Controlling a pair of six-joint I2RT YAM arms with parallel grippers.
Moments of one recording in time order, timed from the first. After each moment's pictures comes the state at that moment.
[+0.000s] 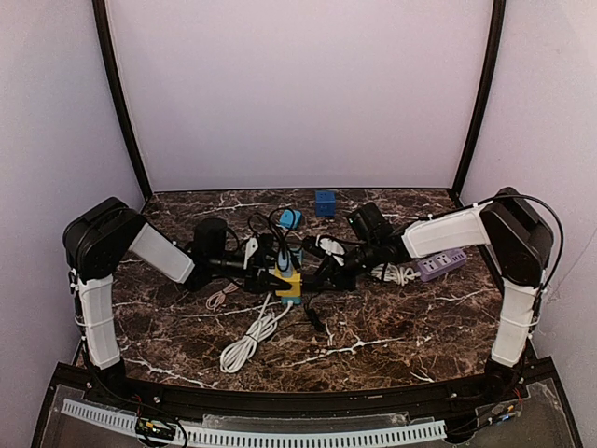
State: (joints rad) left arm -0.57 2.01 0.86 0.80 0.95 0.38; right arm 0.73 1.92 1.14 -0.07 -0.66 -0.41
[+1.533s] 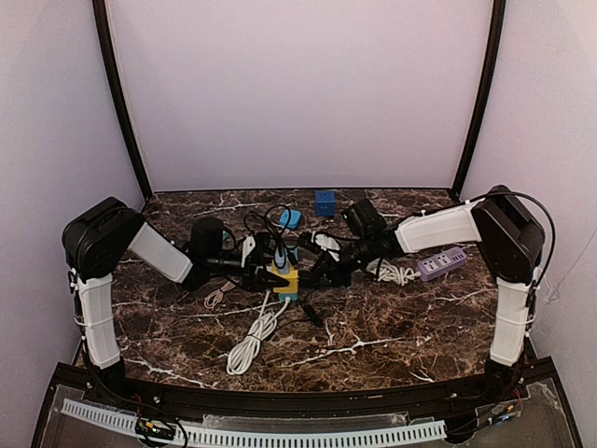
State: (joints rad) left arm -0.55 2.01 0.85 0.82 0.93 0.39; right arm 0.72 1.96 1.19 -0.06 -0.68 -0.42
